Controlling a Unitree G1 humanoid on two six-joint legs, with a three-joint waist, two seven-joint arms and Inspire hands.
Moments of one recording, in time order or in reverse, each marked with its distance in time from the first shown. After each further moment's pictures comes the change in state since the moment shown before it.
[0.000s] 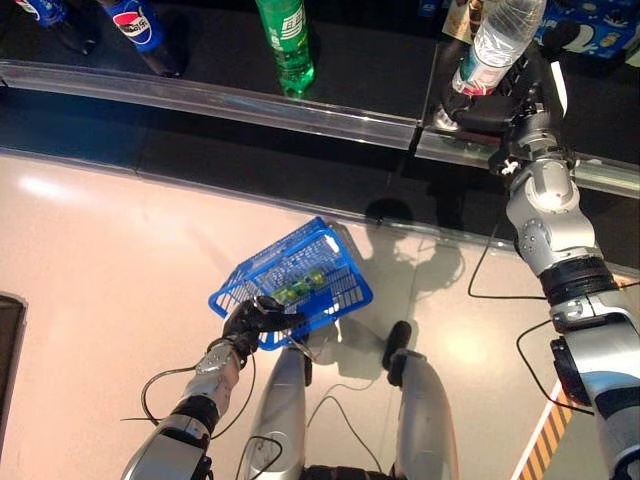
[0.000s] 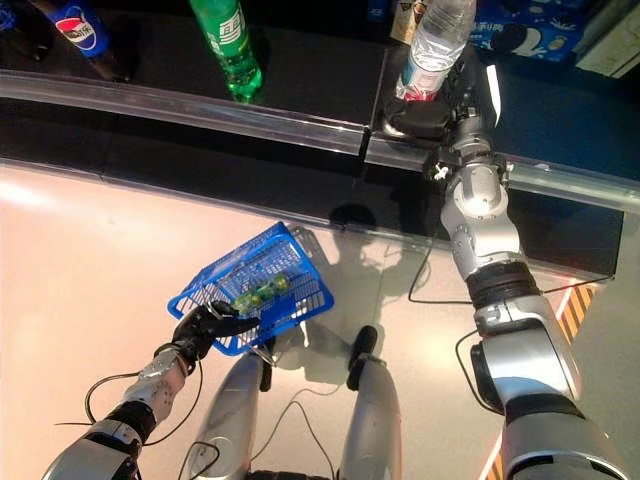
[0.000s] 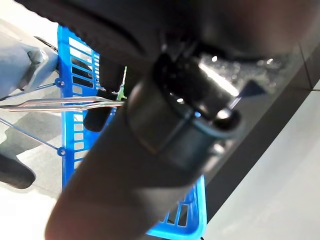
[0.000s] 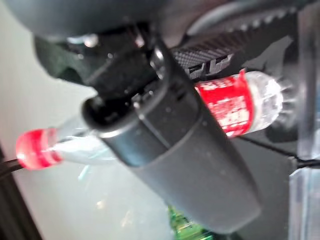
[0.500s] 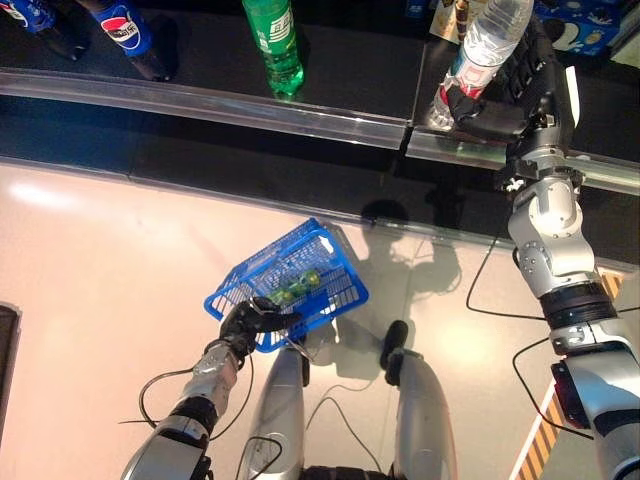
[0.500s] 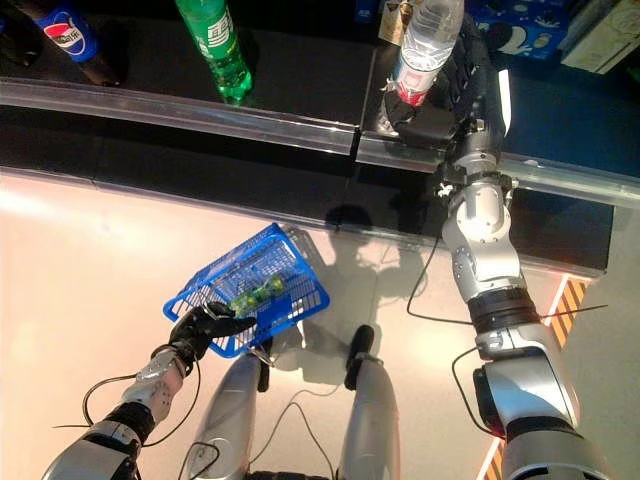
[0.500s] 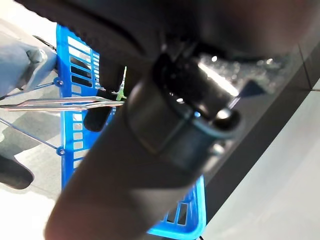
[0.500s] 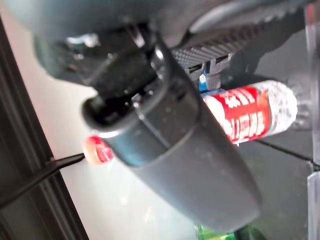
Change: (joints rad) left arm 0.004 0.000 0.017 0.004 0.000 0.000 0.003; right arm 0.144 0.013 -0.081 -0.208 -0.050 -0.098 -0.023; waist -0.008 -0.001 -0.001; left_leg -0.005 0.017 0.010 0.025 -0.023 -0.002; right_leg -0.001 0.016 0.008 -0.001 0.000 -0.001
